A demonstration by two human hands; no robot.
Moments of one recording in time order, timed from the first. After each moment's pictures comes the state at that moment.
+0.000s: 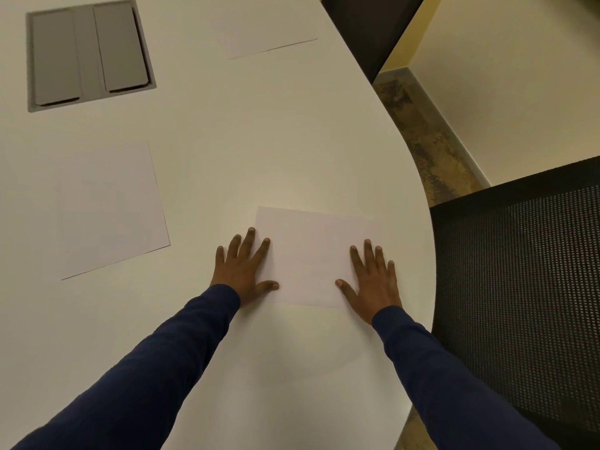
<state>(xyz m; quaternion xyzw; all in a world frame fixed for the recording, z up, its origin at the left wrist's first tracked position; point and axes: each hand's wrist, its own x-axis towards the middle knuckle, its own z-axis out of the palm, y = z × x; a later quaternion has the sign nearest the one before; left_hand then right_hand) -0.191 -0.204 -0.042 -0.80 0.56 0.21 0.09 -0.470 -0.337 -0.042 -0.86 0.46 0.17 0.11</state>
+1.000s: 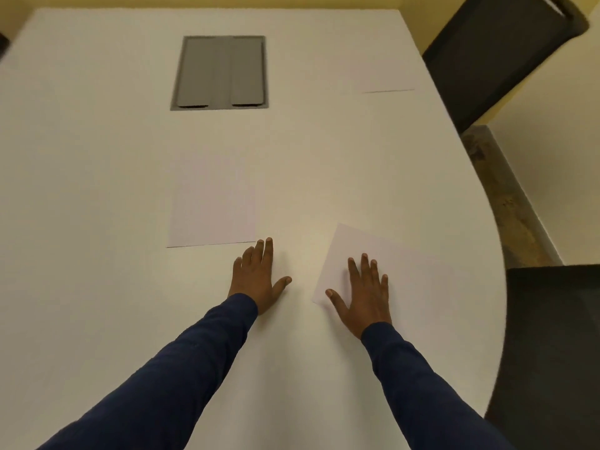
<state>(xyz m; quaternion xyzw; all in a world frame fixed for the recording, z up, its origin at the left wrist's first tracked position) -0.133 -0.116 -0.002 -0.90 0.40 0.17 -0.03 -0.332 -0.268 -0.010 -0.90 0.38 0.08 0.18</state>
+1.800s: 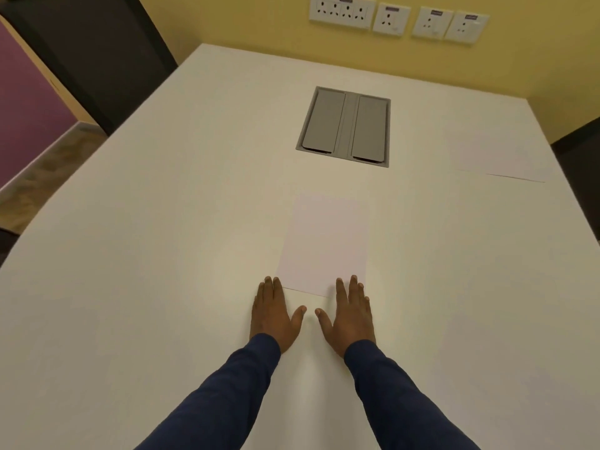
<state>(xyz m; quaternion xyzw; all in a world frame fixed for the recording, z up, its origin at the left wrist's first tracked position) -0.012 -0.001 -0.024 -0.95 0.15 0.22 -0.17 -0.092 -0.146 -0.019 -0.94 0.27 0.10 0.18</state>
